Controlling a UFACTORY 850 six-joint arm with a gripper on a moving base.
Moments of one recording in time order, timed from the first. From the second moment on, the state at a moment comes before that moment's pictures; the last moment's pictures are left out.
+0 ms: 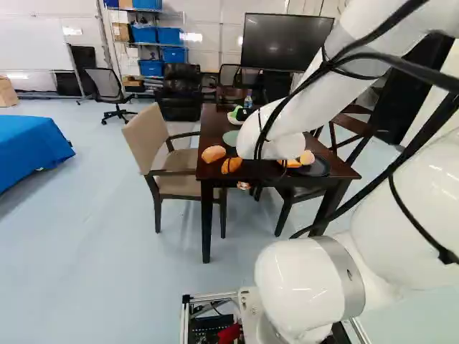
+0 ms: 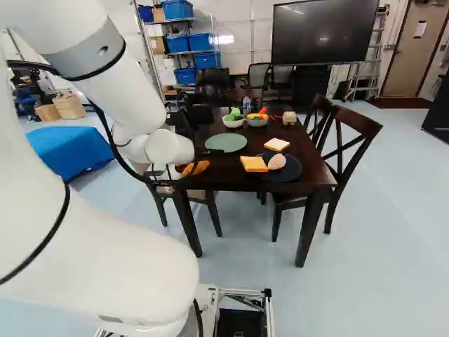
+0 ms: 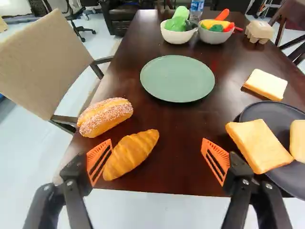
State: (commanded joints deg) arm 1.4 13.4 -20.4 0.0 20.9 0.0
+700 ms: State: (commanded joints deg) arm 1.3 16.9 -22.5 0.0 8.5 0.0
